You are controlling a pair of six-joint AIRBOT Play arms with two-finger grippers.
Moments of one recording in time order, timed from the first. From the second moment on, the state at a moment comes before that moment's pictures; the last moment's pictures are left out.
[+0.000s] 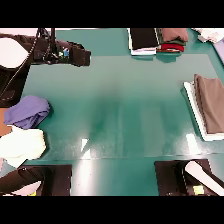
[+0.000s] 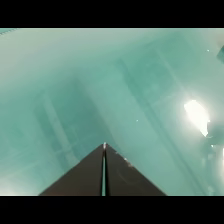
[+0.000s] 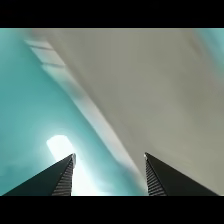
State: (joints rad) left arm -0.53 -1.20 1.58 1.43 -0.95 -1.64; right arm -0.73 -1.03 1.32 -1.21 1.38 1.43
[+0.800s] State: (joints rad) left arm -0.53 -1.20 1.58 1.43 -0.95 -1.64; right arm 0.18 -1.02 1.40 -1.08 1.18 1.41
